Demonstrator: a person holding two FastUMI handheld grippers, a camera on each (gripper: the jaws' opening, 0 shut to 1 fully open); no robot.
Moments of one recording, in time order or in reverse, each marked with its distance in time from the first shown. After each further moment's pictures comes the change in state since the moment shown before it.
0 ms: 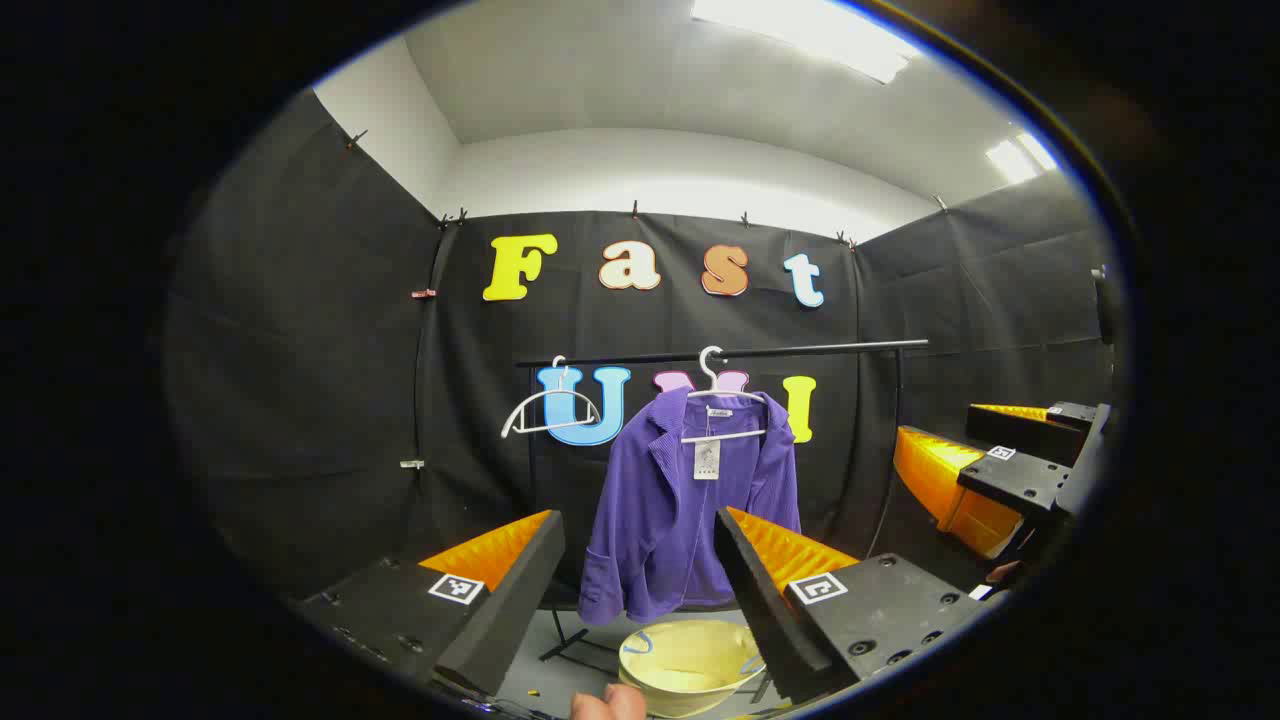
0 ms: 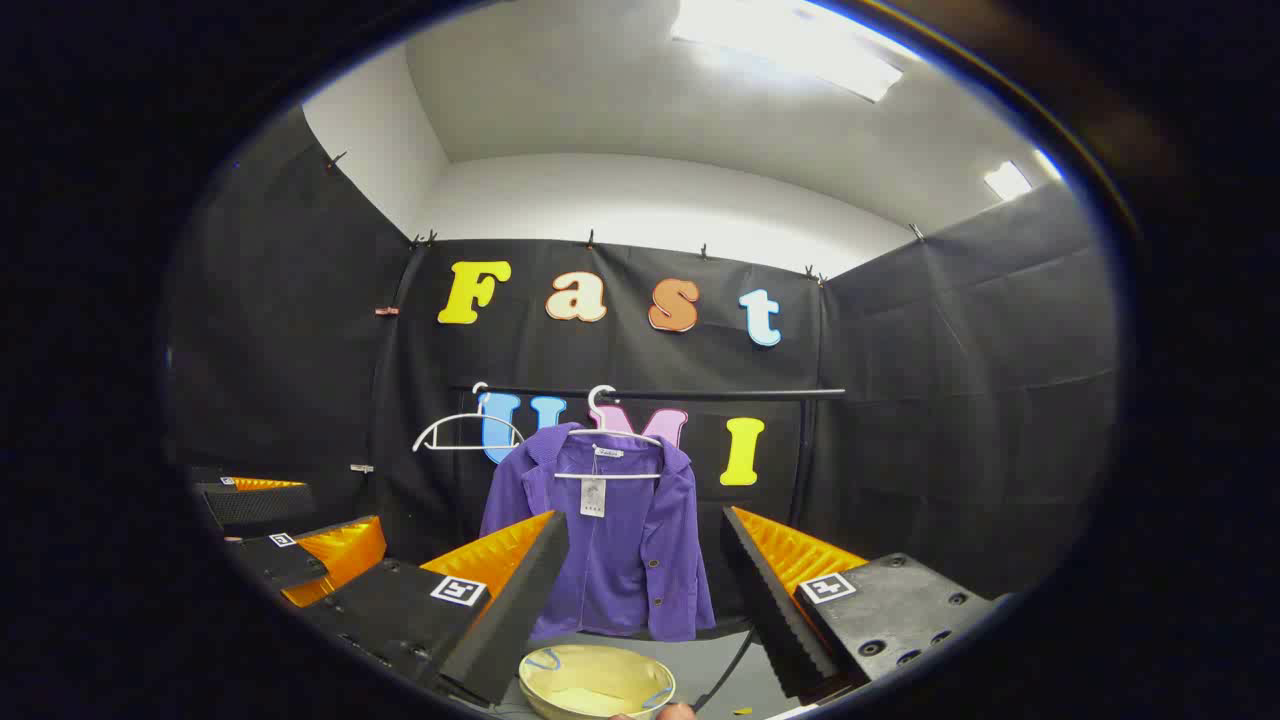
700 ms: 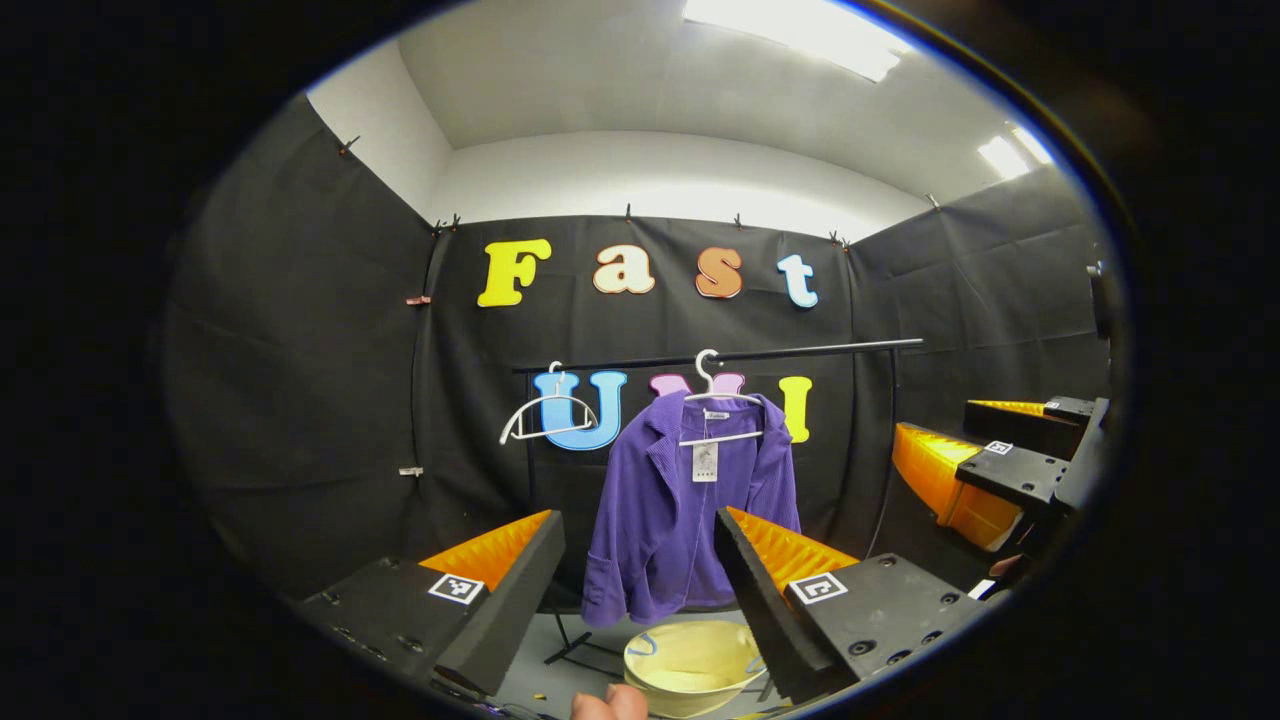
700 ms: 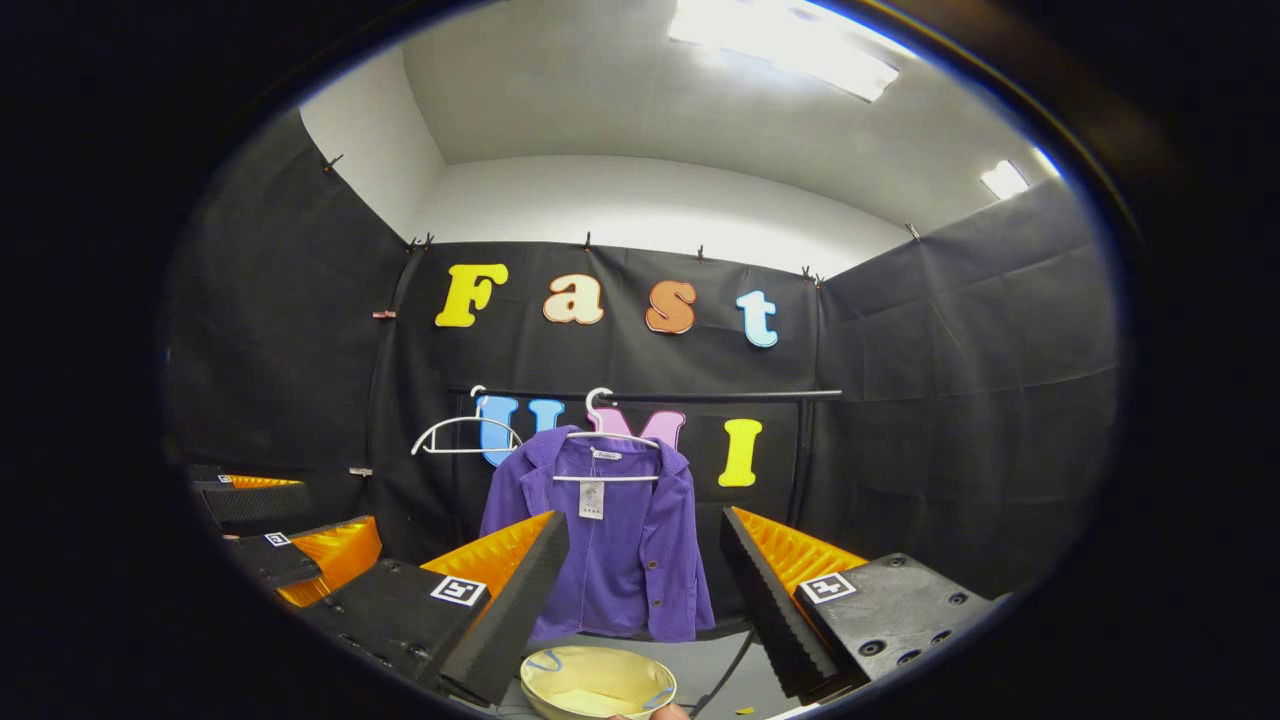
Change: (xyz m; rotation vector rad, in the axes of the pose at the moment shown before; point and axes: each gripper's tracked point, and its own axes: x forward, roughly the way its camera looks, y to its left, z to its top) left arm -0.003 0.002 0.008 0.022 -0.012 -0.019; right arm 0.001 0.000 0.005 -0.005 -0.007 -0.009
